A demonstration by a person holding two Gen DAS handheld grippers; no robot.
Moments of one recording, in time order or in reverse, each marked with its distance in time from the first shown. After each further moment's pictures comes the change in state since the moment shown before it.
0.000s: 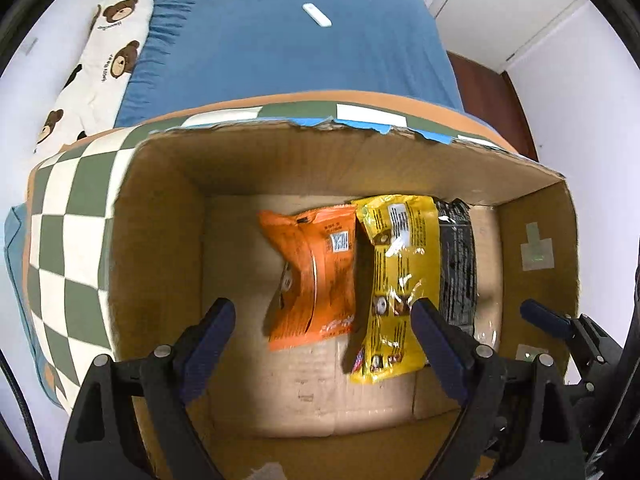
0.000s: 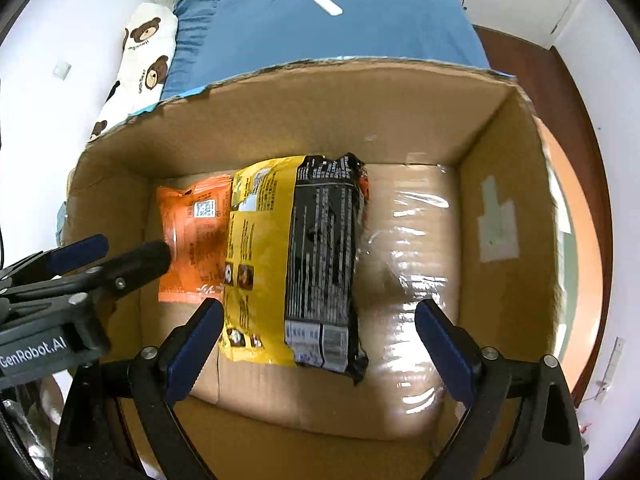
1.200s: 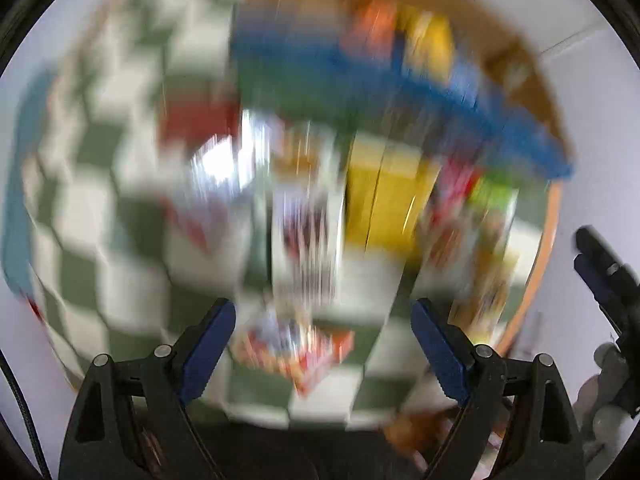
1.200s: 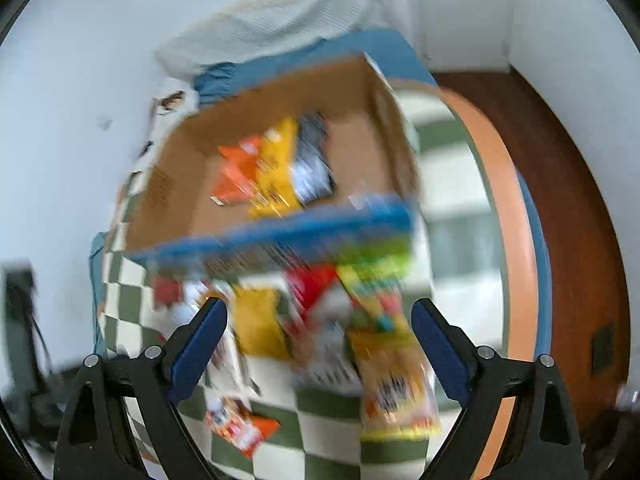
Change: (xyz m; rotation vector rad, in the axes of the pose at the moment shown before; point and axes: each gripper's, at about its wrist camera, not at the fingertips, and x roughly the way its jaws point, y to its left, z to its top) left arm 0.000 0.049 -0.280 -0.203 0.112 -0.098; right arm -0.103 -0.028 -0.251 0.128 -0.297 0.081
